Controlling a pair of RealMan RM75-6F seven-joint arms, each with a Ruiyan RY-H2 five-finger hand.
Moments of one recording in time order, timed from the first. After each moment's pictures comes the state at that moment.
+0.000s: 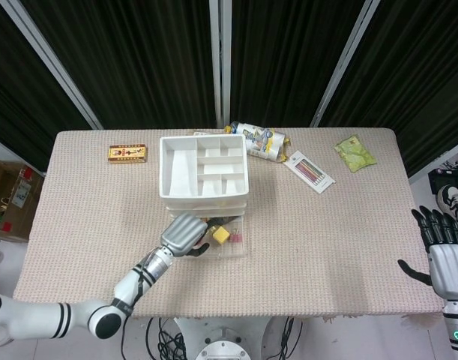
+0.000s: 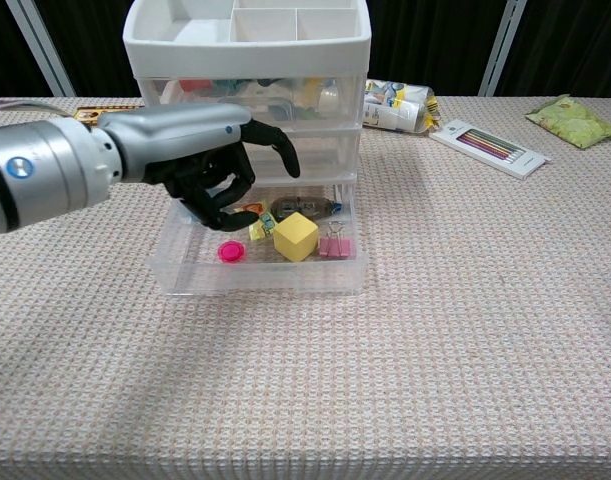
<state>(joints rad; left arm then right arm) -0.84 -1.56 -0.14 -1.70 1.09 0.94 0.46 0.05 -1.10 0.07 -1.59 -1.53 1.54 0.00</state>
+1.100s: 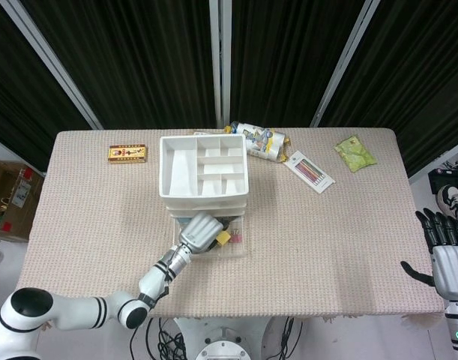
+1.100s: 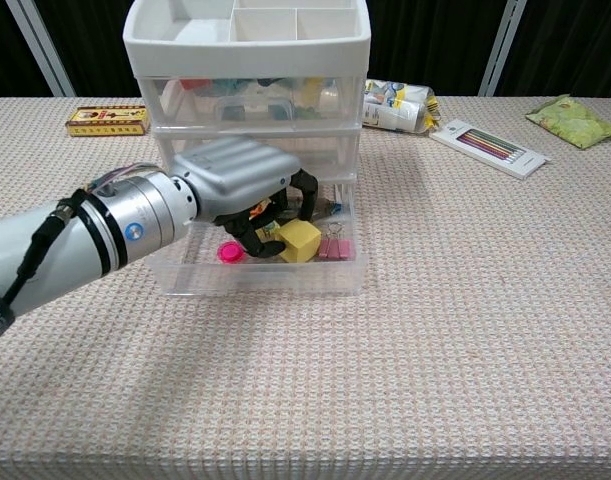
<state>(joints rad) -0.89 -1.80 -0.11 -1.38 1.17 0.99 0.54 0.05 -1.11 0.07 -1.57 -1.51 1.53 0.02</state>
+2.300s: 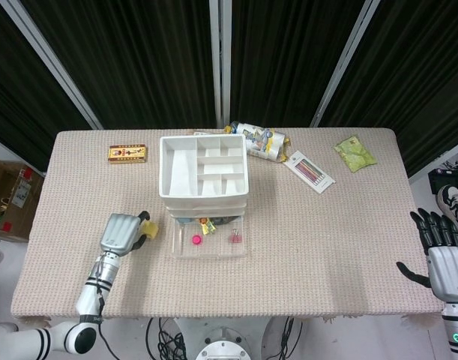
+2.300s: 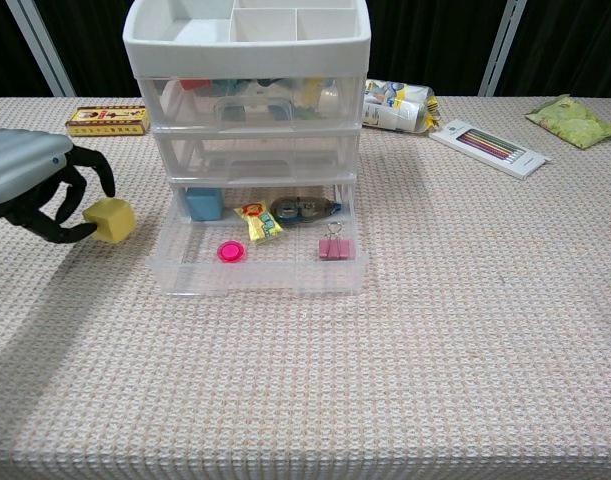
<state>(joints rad) -0.54 -1.57 -0.06 -1.51 1.13 1.23 0.51 0.04 -1.10 0.06 -1.60 -1.54 1.55 0.00</state>
